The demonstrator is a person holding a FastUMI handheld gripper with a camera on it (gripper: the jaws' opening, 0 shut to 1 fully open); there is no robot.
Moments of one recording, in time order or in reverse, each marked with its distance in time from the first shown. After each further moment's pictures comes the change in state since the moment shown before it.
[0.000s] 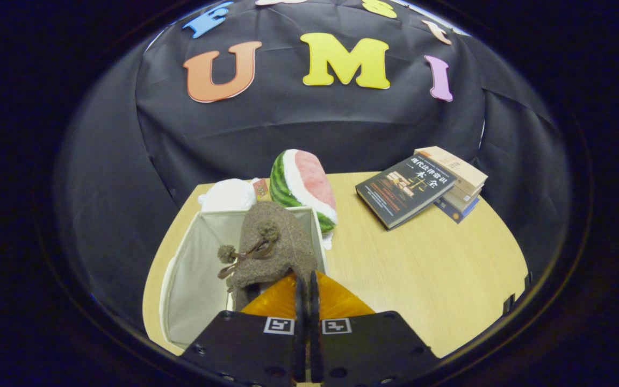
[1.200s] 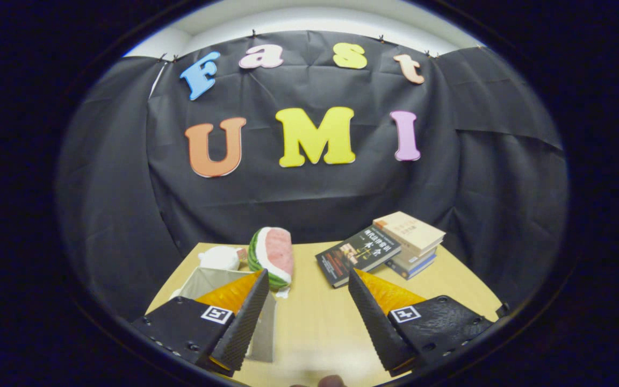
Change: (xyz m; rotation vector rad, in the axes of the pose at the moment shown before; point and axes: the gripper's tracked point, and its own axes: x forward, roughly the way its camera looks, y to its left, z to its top) arm -0.169 -0.154 0.103 0.008 -0.408 0.008
